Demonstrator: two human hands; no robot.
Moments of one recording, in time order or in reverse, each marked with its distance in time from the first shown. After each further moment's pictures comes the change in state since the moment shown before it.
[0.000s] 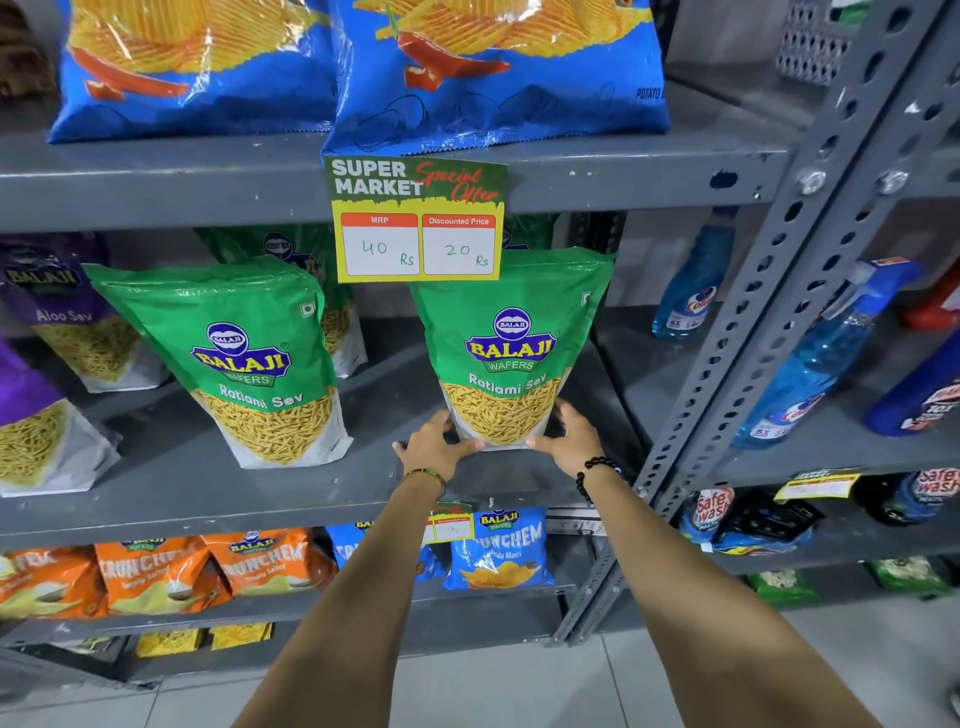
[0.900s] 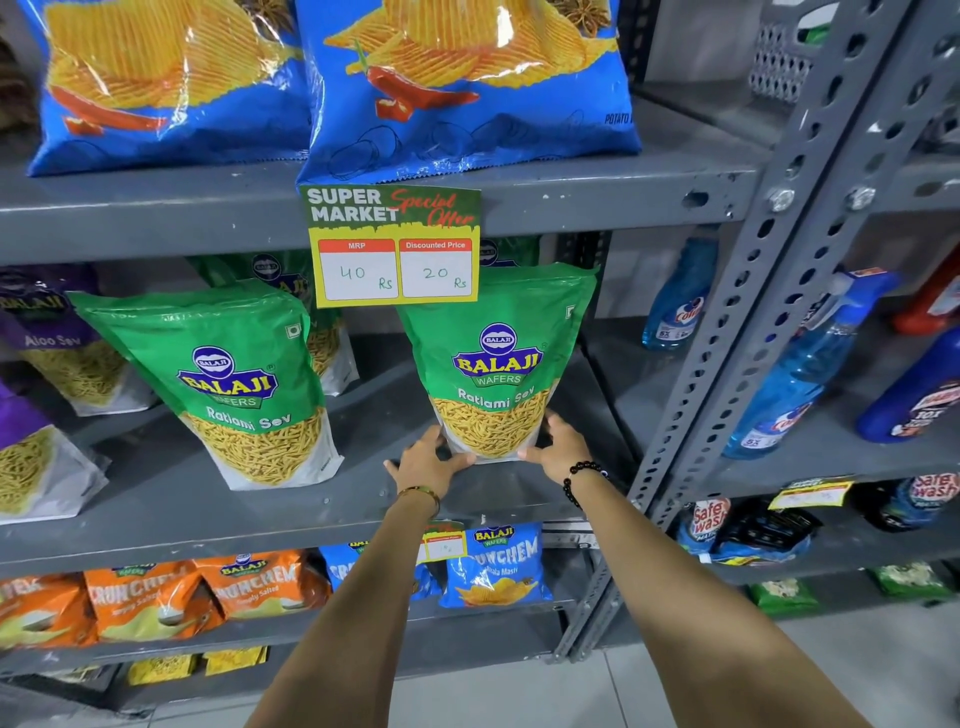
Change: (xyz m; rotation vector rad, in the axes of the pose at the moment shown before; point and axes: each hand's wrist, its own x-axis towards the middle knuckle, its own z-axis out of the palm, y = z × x) left_hand 0.004 0.001 0.006 0.020 -0.010 -0.042; right_hand 0.001 -0.013 -0.004 -0.103 -0.032 0.021
